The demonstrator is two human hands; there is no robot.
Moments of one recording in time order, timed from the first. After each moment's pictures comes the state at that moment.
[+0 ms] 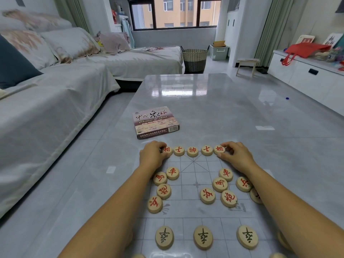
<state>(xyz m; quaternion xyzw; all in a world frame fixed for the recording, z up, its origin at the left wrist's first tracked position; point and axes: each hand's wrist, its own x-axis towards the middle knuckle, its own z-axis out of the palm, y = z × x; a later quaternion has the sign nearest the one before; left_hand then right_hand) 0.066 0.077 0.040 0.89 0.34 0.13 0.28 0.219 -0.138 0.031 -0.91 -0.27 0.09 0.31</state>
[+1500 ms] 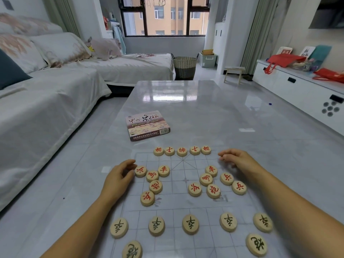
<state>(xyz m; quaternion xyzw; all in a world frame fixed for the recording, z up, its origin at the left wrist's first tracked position) -0.048 0.082 0.018 0.85 0.28 0.21 0.39 0.204 -0.193 0.046 -0.78 -0.20 0.24 0.55</state>
